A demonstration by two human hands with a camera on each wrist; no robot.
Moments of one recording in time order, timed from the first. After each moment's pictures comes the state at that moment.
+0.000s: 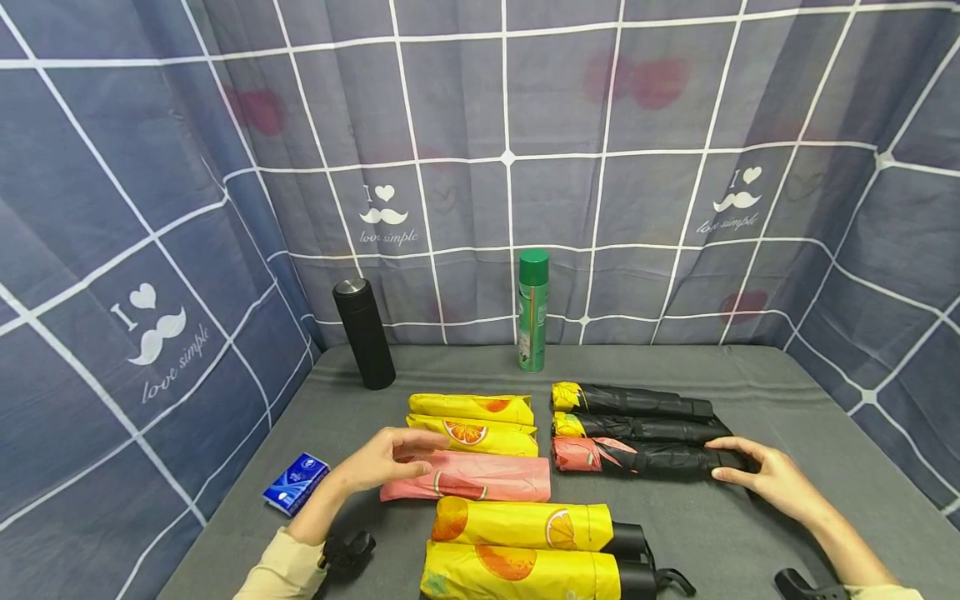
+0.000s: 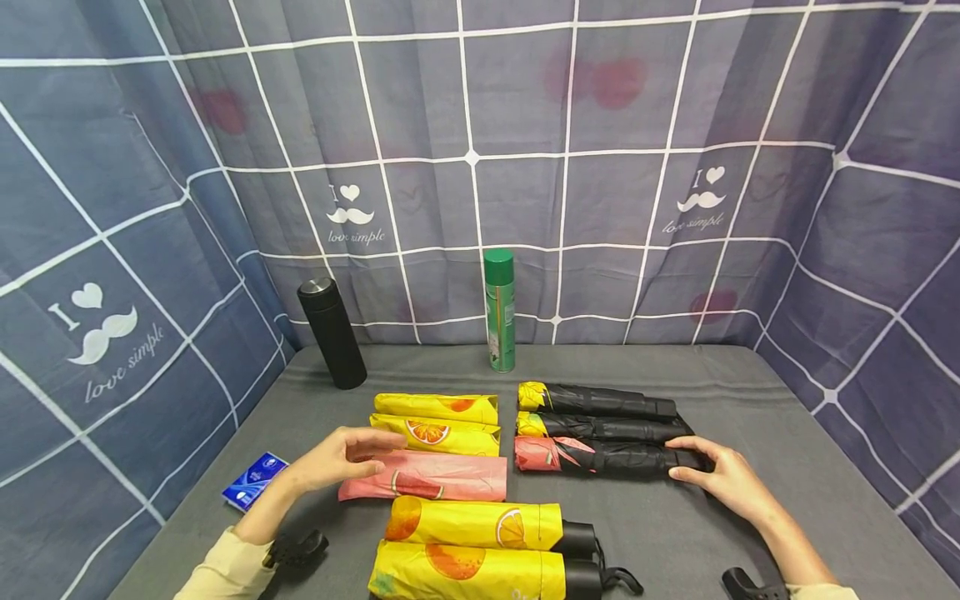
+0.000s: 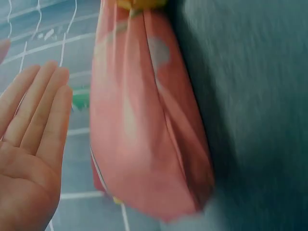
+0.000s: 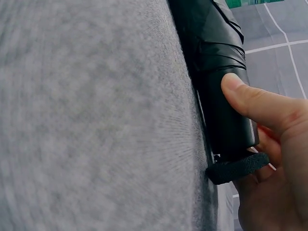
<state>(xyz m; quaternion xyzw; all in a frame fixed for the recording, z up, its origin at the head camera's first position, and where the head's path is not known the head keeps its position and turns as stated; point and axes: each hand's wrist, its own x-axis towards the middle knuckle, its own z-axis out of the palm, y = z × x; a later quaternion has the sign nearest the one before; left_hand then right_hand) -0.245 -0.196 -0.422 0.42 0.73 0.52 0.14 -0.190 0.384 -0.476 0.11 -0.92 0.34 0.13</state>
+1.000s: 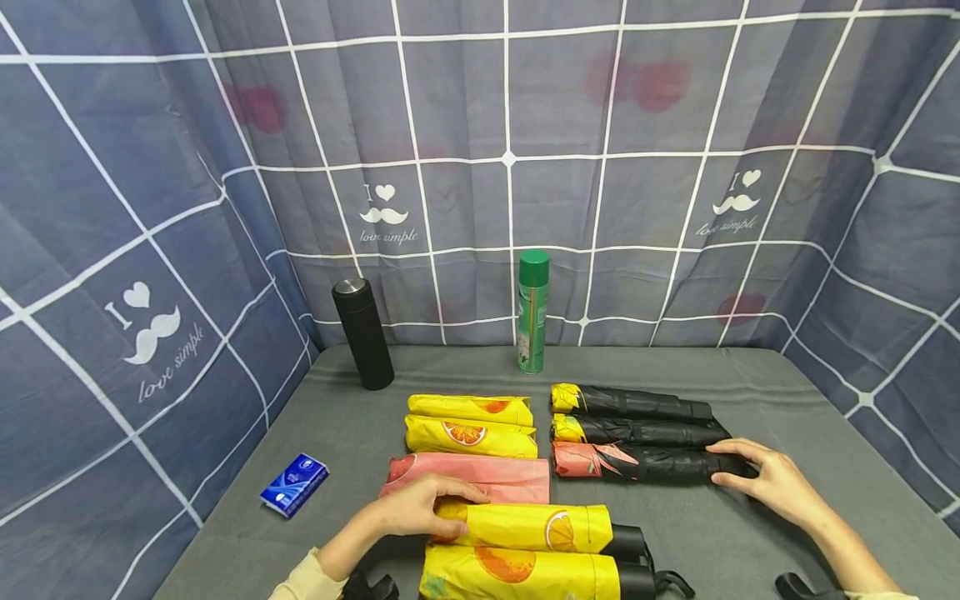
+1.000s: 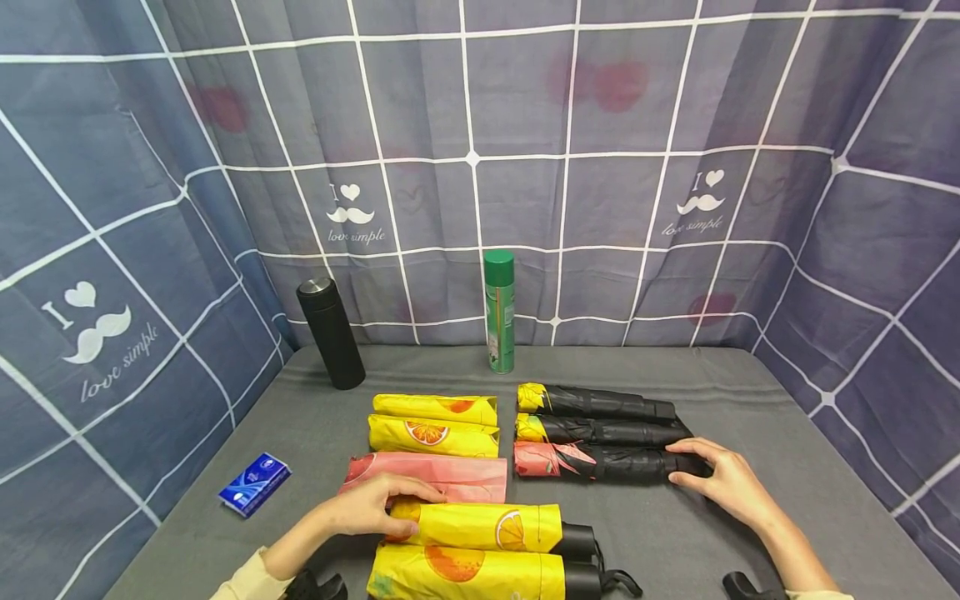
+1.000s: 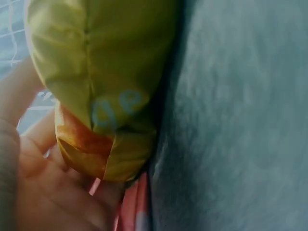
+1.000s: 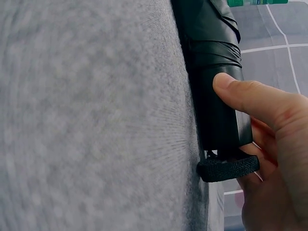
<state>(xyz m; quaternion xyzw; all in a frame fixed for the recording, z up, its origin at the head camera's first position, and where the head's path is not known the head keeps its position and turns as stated) -0.217 -0.152 -0.458 0.47 0.75 0.43 0.18 -0.189 0.381 -0.477 0.16 -0.92 0.29 0.20</state>
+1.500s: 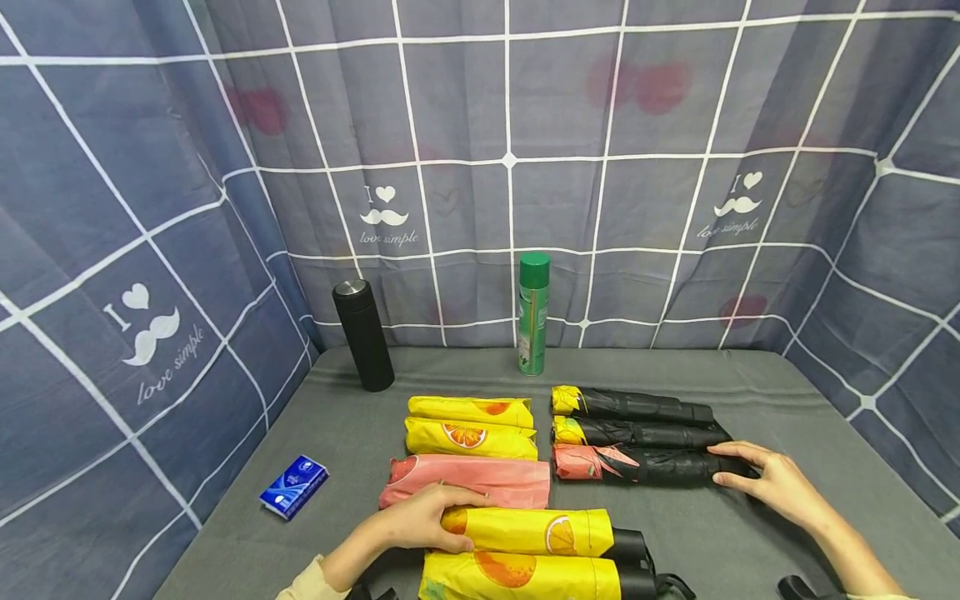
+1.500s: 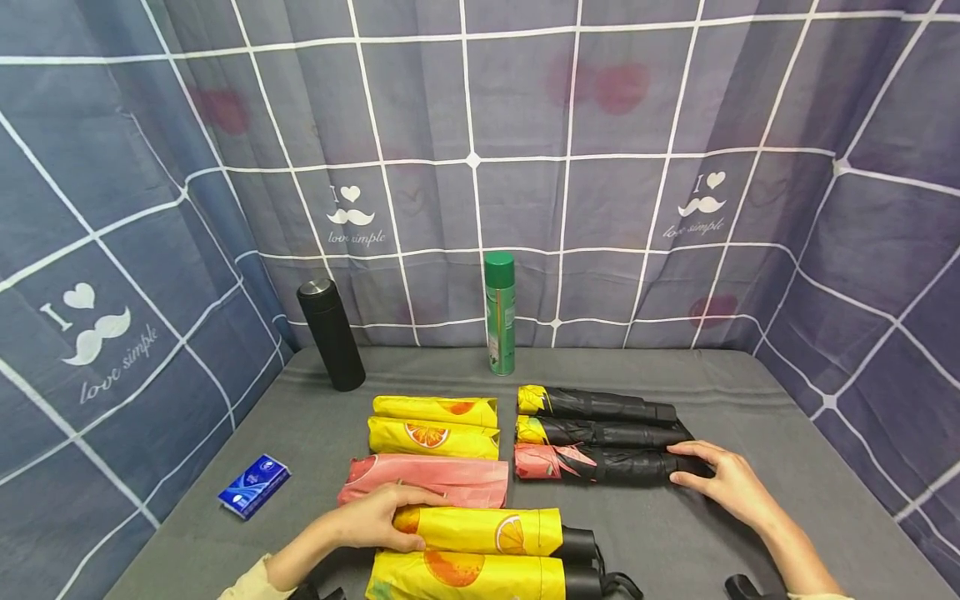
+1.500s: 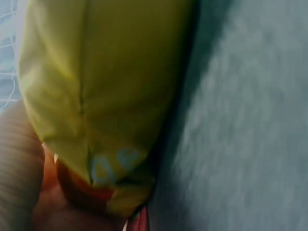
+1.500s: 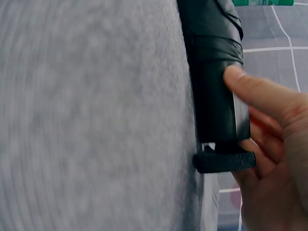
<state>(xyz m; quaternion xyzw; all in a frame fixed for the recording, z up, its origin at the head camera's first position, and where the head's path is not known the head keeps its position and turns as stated) -0.213 -0.144 -0.463 0.46 0.78 0.39 0.17 -0.188 0.384 -0.470 0.13 -0.93 0.29 0.17</state>
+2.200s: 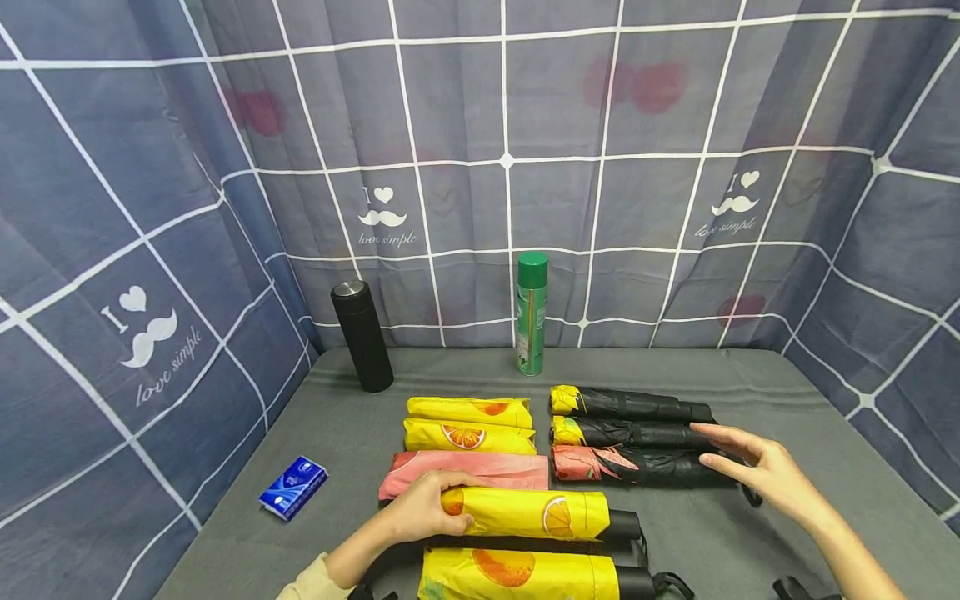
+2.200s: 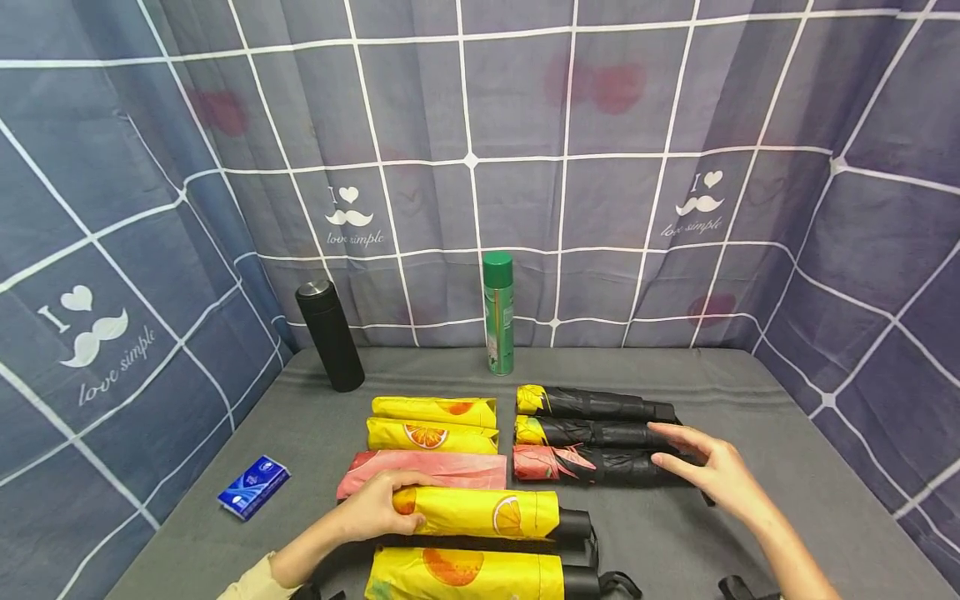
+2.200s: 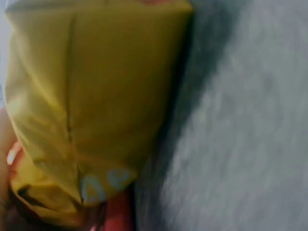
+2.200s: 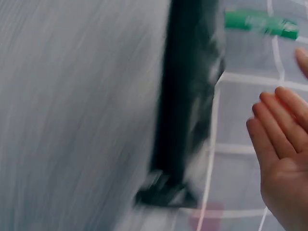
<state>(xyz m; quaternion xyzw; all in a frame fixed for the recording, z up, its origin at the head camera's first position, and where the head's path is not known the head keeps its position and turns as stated) -0.209 -0.136 -0.456 0.39 0.79 0.47 0.09 -0.174 0.348 -0.426 0.16 -0.89 0.41 0.13</state>
